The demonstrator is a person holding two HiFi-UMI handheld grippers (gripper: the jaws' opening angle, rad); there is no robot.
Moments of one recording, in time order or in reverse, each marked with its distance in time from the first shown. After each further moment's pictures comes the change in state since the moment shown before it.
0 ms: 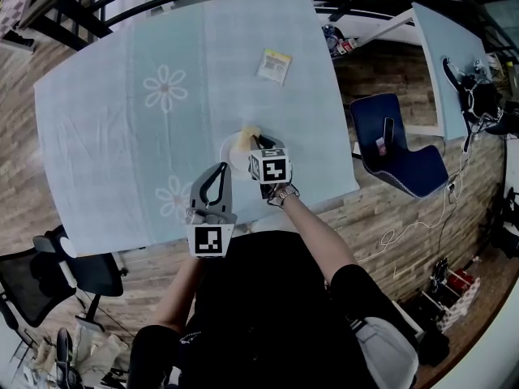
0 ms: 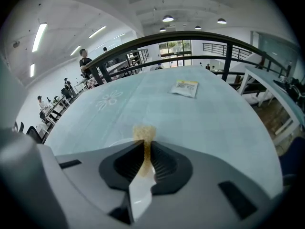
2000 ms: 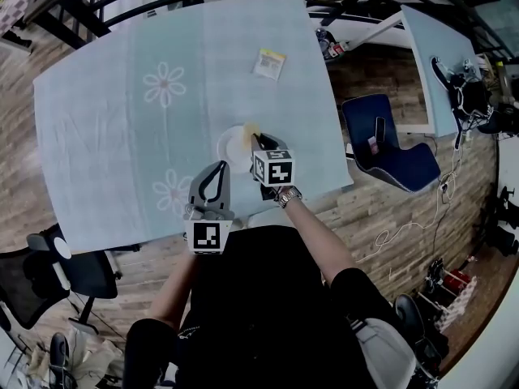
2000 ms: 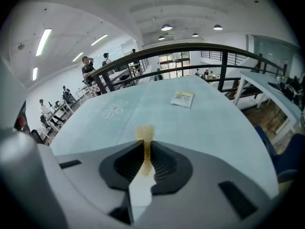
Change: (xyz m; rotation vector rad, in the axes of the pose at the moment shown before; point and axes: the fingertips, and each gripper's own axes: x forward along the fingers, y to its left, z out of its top) left arm -0.022 -0.007 -0.002 0.023 -0.020 -0.035; right arm -0.046 0.010 0.012 0.011 -0.088 -0.003
